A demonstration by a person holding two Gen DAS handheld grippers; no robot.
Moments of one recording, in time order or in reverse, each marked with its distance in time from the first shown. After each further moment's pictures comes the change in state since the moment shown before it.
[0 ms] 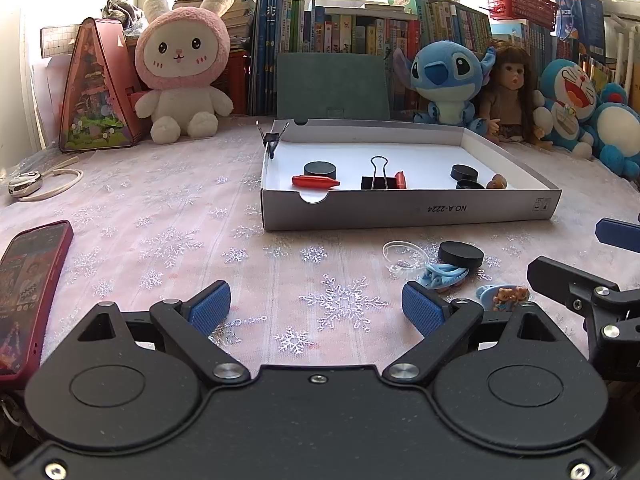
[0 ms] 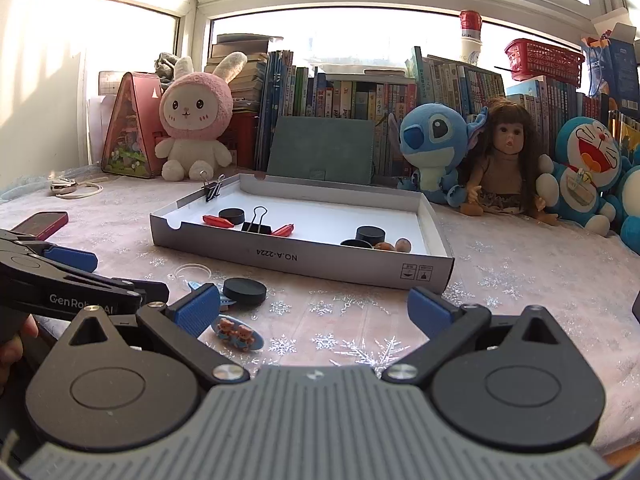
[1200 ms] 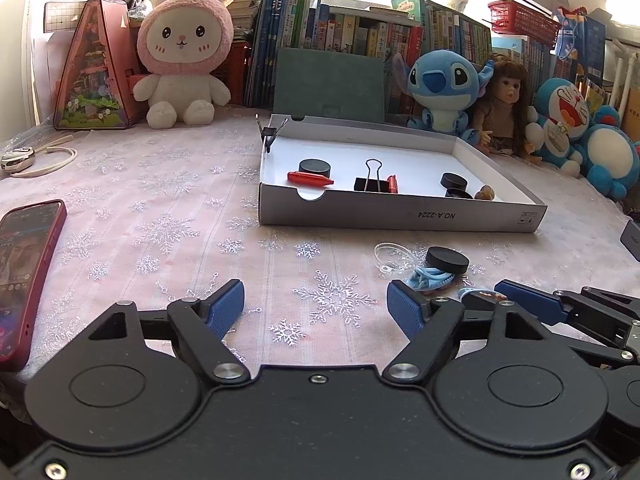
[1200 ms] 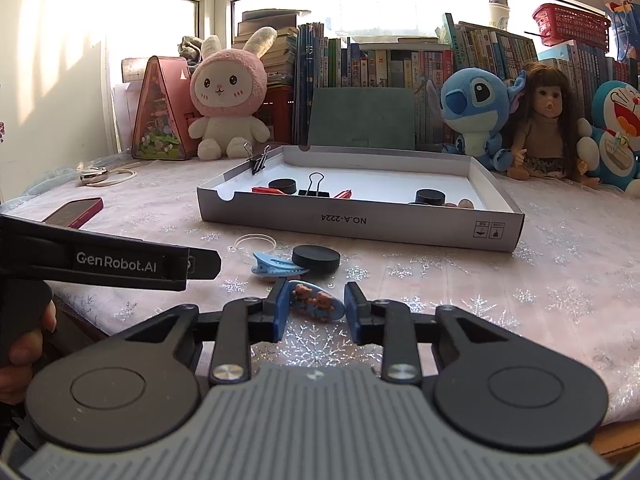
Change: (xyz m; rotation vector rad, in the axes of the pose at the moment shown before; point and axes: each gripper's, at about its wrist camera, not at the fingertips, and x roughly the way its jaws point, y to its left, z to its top) left arm -0.007 0.009 0.002 -0.070 0.016 -0.065; right arm 0.014 0.031 -0.013 0.050 0.070 0.093
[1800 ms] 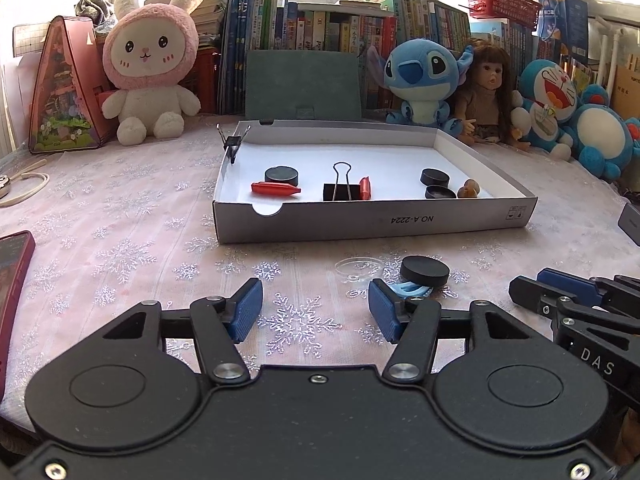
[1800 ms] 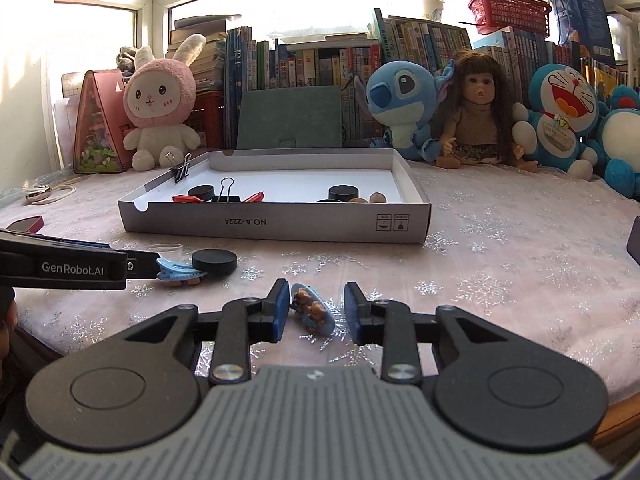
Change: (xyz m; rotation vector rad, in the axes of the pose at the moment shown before) left arm 0.020 -0.028 0.010 0.076 0.002 -0.017; right arm -0.008 -0.044 0.000 0.078 0.002 -0.152
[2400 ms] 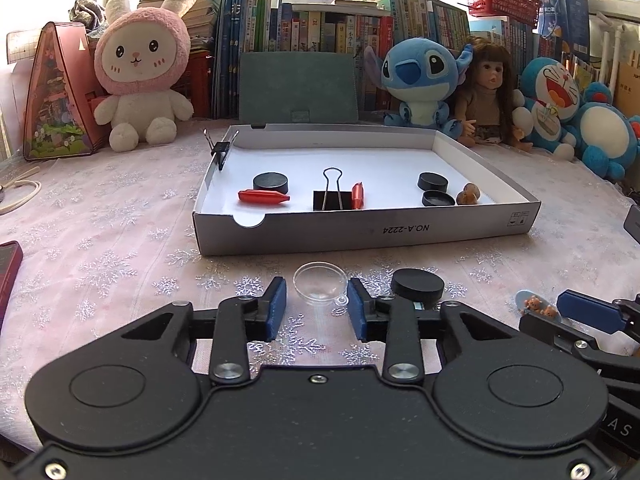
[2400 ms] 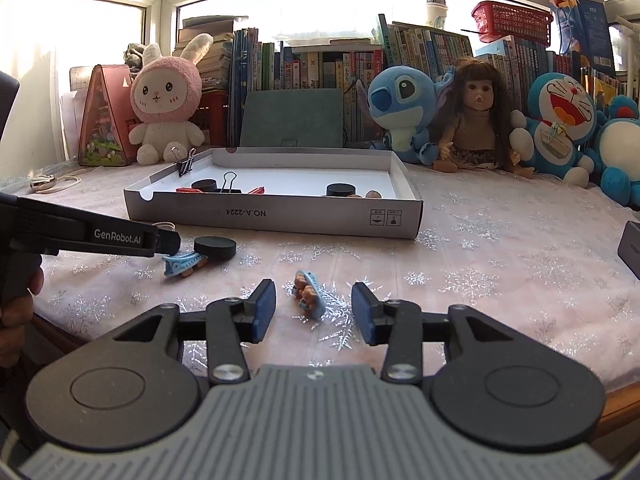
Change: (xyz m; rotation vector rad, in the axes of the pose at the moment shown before) left arm 0.013 -0.009 0.005 0.004 -0.007 0.019; right arm -0.012 -0.001 -0.009 -0.047 -0.009 -0.004
